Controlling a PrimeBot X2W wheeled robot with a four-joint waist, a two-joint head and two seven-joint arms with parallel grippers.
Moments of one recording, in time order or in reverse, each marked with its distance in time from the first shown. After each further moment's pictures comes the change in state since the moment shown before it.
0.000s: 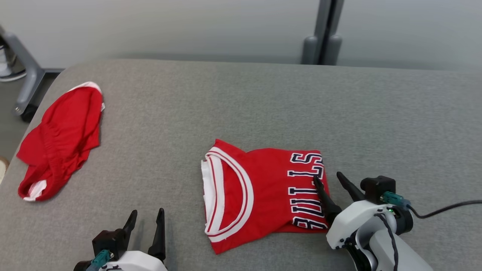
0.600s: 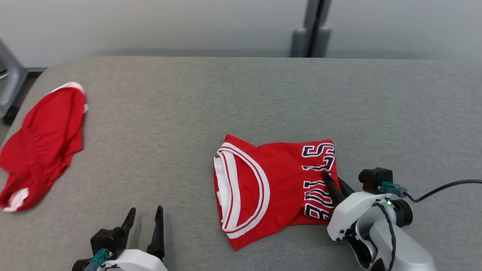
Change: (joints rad) left arm -0.006 0.000 0.006 -0.011 -0.006 -0.008 0.000; right arm -0.115 0.005 0.091 0.202 0.098 0.001 0.003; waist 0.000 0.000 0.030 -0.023
